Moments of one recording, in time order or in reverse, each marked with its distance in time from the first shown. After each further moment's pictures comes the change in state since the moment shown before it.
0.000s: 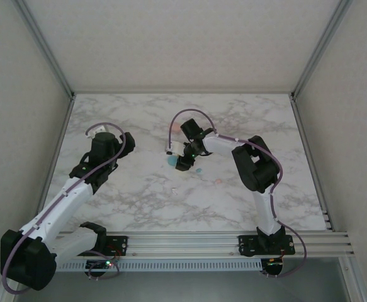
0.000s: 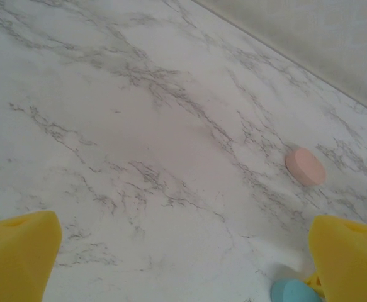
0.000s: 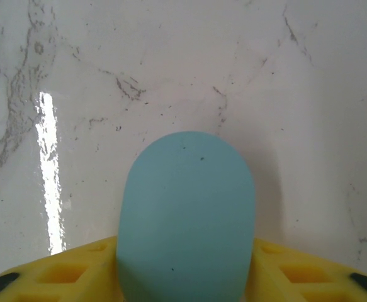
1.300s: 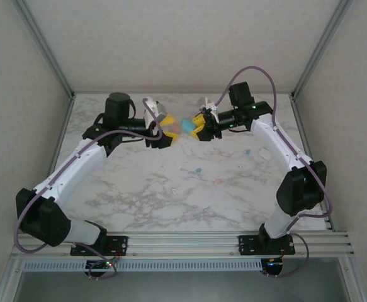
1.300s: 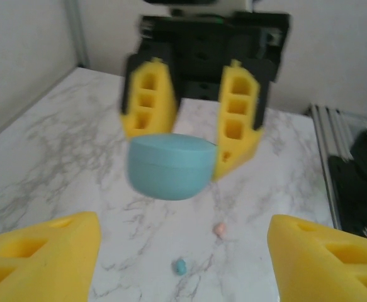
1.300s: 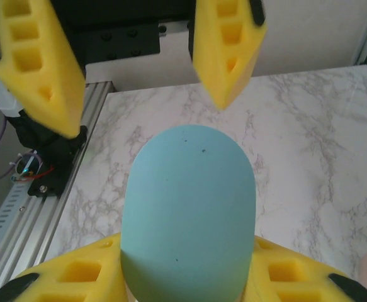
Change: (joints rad) left arm -0.096 0.371 0.531 -0.053 1.239 0.998; right arm -0.278 -0.448 0.129 -0.307 -0.702 -0.025
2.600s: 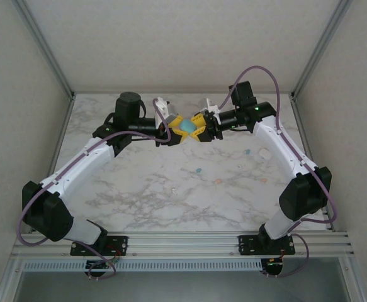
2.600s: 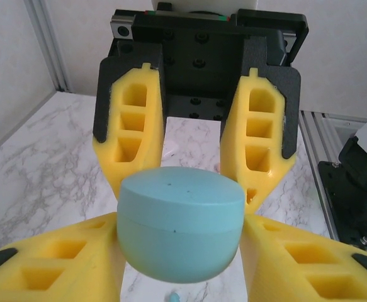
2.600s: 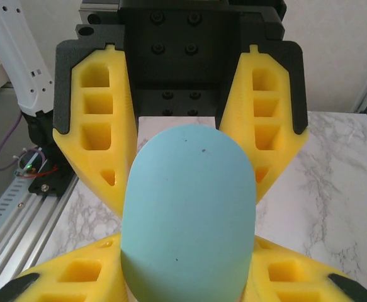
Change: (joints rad) left arm -0.079 0.045 0.015 0.125 -0.028 -0.053; right arm 0.016 -0.044 -0.001 0.000 -0.049 -0.087
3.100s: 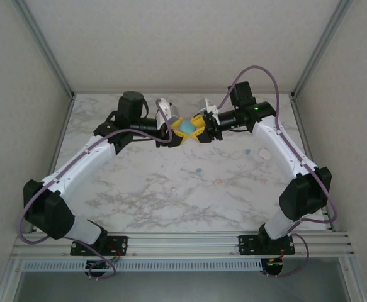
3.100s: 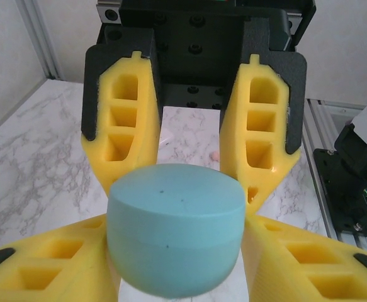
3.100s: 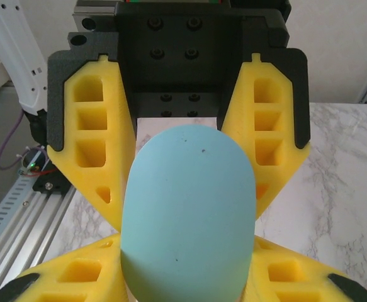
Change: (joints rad) left arm -0.011 0.023 0.043 -0.095 -0.005 0.046; right arm 0.012 0.000 0.009 -0.027 0.033 0.013
